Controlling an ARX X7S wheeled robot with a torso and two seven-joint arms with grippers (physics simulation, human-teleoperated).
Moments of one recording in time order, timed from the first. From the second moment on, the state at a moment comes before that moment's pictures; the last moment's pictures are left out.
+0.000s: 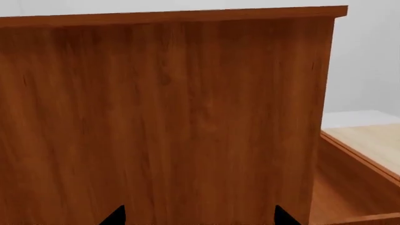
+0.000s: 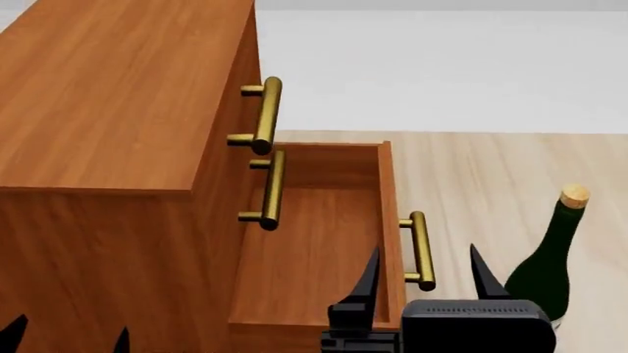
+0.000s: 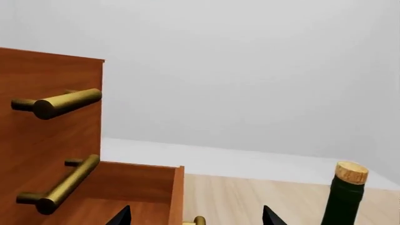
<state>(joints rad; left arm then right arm) 0.15 -0.29 0.15 0.60 -0.23 -0.35 -0.20 0.17 0.20 -0.21 -0.39 0.09 0.40 0.28</state>
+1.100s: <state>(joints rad) 0.19 -0.19 0.10 0.60 -0.02 -0.34 -0.11 0.12 0.11 -0.13 -0.43 -0.03 0.39 0.19</state>
